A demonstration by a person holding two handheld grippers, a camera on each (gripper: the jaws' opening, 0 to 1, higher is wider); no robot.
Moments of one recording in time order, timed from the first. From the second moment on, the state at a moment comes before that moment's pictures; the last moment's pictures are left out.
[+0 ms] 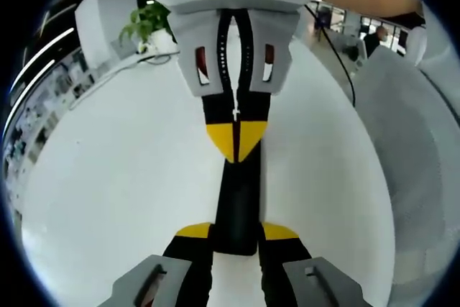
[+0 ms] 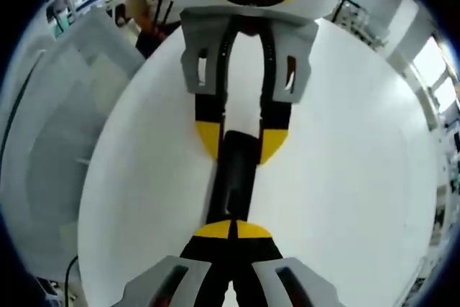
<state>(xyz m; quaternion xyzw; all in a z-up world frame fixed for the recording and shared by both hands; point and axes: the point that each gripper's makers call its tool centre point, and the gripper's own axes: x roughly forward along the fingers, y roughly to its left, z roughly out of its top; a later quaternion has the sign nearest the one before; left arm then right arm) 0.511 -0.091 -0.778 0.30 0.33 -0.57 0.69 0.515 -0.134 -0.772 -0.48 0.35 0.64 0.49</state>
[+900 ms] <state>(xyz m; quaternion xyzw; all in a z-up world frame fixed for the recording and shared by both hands) 0.511 -0.091 -0.777 0.29 0.33 -0.57 0.69 0.517 -0.136 -0.774 -0.50 0.35 0.63 0.48</state>
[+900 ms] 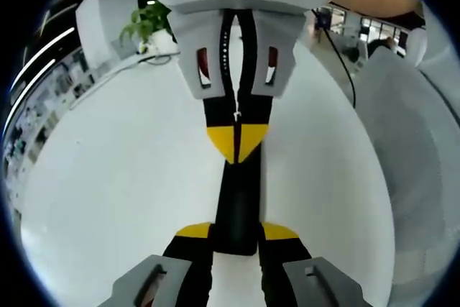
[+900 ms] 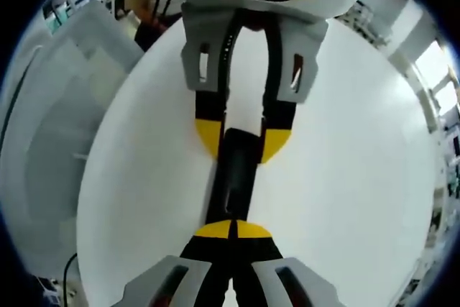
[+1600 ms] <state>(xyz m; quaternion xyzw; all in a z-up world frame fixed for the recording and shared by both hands) 0.510 -0.091 -0.778 0.29 0.33 -0.57 0.69 0.511 -0.136 -0.764 -0.48 0.33 0.63 0.50</state>
